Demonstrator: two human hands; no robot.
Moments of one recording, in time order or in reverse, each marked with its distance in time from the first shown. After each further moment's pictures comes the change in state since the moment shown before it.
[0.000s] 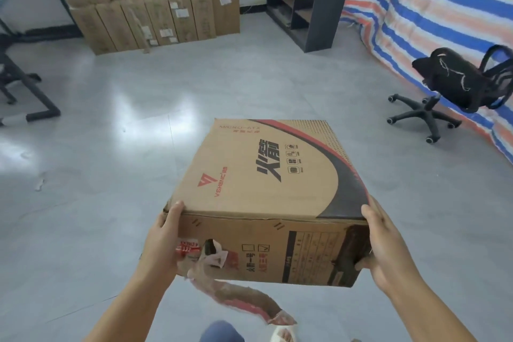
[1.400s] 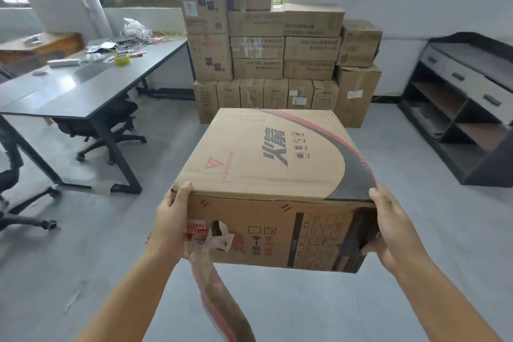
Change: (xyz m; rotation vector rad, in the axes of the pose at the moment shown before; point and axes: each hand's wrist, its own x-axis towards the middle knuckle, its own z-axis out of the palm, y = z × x) left_hand 0.721 0.550 -0.005 -0.200 0.361 0.313; right_hand 0.617 -0.435 0.704 -0.090 -0.405 -0.264
